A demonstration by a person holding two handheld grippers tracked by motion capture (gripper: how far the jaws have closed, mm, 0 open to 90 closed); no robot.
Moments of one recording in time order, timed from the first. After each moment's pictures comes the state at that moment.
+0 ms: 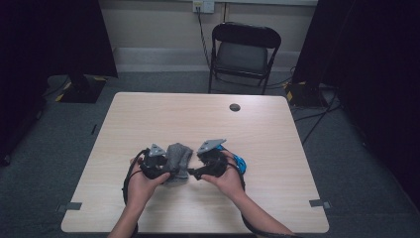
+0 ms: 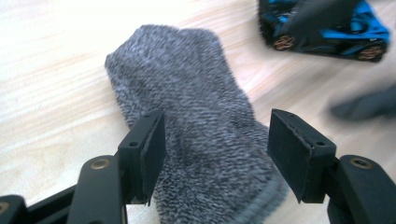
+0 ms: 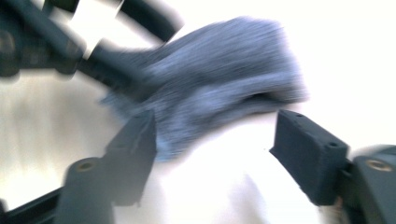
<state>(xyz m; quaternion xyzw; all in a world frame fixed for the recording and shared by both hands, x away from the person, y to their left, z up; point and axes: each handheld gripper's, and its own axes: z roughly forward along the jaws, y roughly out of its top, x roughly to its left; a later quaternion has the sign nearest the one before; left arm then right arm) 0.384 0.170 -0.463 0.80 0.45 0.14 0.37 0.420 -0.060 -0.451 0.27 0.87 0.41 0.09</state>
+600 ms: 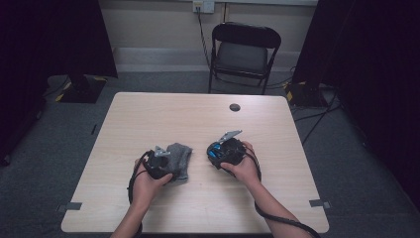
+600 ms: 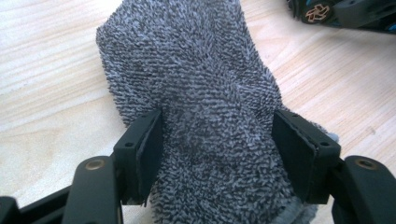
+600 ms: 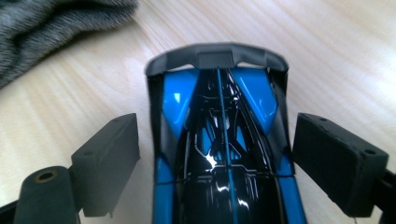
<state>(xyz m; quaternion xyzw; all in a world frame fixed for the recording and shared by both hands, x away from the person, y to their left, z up) 0.391 0.166 -0.480 0.81 0.46 0.13 0.34 0.470 -0.110 -0.486 0.32 0.88 0.32 0.12</state>
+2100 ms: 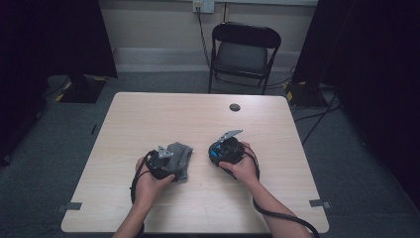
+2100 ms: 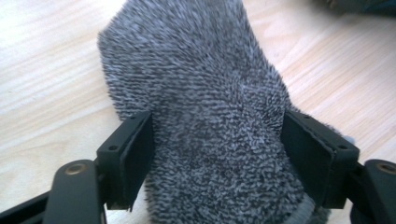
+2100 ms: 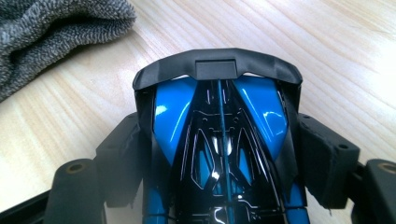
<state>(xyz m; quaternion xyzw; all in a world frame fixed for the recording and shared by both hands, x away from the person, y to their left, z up) 0.394 0.157 -0.488 0.83 0.43 0.17 0.31 0.472 -0.113 -0.485 0.34 0.87 0.33 0.12</state>
